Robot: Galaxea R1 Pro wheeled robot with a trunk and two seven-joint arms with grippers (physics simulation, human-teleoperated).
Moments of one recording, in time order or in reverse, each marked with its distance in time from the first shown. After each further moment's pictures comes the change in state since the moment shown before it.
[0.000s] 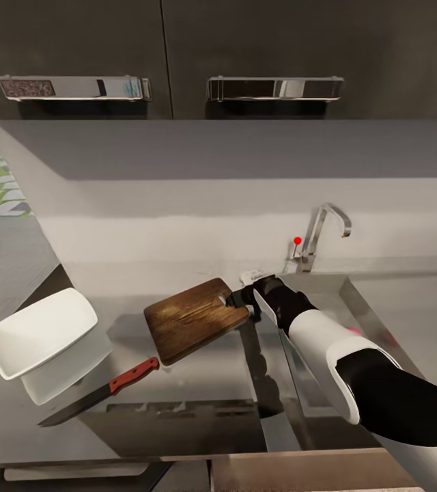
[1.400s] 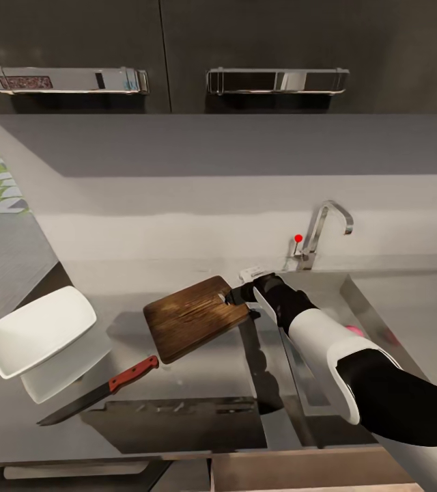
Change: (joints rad) left arm 0.000 0.001 0.000 0.000 0.000 0.000 0.000; right arm 0.000 0.000 -0.003 -0.023 -0.003 -0.005 -0.012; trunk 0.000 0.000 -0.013
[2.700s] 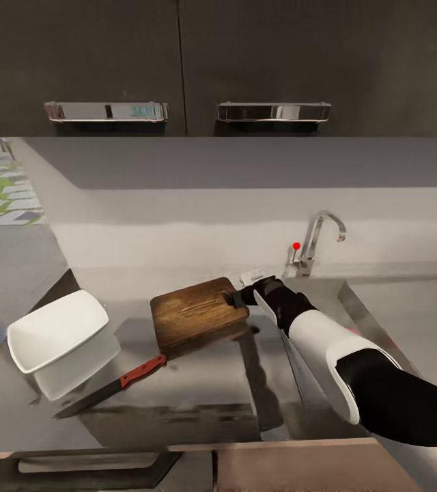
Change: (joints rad) left arm 0.000 0.008 0.000 0.000 0.000 -0.005 -0.001; right arm 0.001 0.000 0.001 0.032 -0.005 -0.008 0.008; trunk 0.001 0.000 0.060
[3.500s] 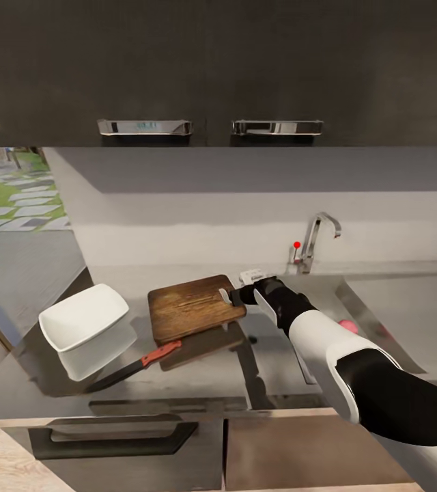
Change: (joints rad) left arm 0.000 0.000 0.000 0.000 0.000 -0.001 0.000; right arm 0.000 0.000 -0.006 0.002 -0.055 -0.028 -0.003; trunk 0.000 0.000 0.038
